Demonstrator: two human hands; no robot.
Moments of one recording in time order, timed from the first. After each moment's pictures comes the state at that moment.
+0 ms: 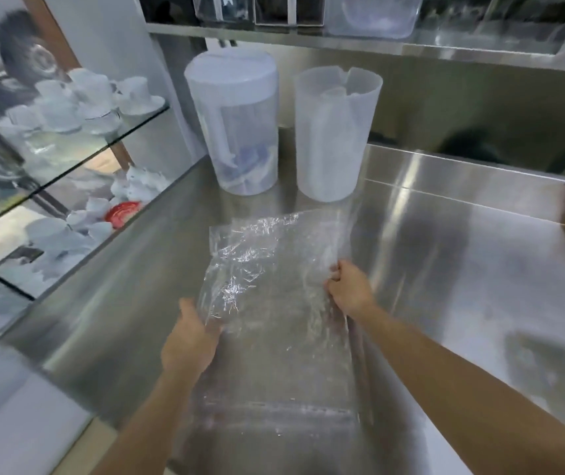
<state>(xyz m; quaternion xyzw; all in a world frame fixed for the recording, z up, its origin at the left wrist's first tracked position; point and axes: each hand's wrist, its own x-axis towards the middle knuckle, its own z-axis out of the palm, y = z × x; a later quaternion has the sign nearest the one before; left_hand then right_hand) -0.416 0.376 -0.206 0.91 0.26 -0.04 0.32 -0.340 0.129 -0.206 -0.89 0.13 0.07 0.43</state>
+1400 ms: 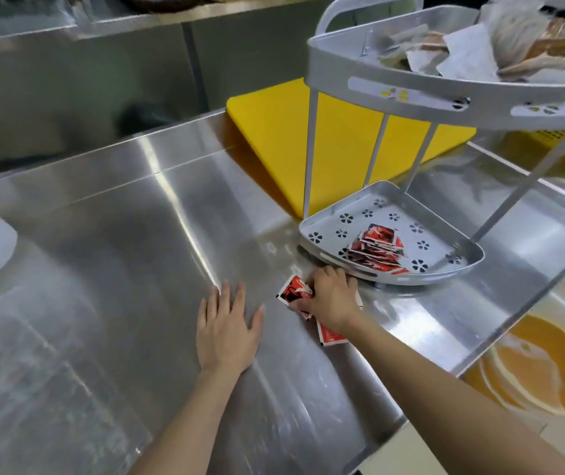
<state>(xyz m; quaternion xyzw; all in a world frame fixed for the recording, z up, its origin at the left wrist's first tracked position) -0.490 0.027 -0.246 0.91 -0.40 -0.04 0.07 -0.604 -0.112 -0.205 -0.88 0.43 0.02 0.21</state>
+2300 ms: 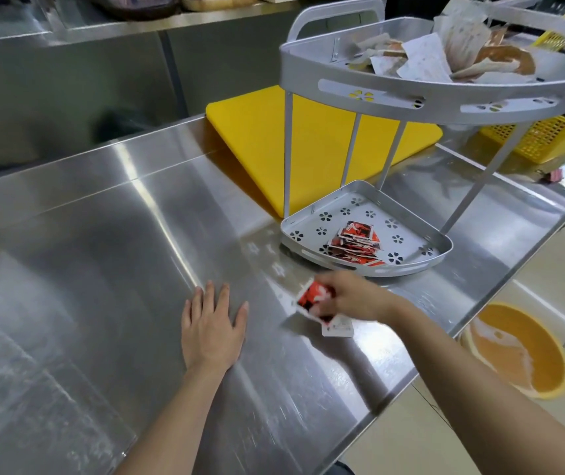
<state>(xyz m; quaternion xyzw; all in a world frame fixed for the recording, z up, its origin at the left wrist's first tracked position) -0.489 0.028 -0.247 0.91 -0.41 -0.03 0.10 -0.663 -0.125 -0.149 -0.86 0.30 0.09 0.41</state>
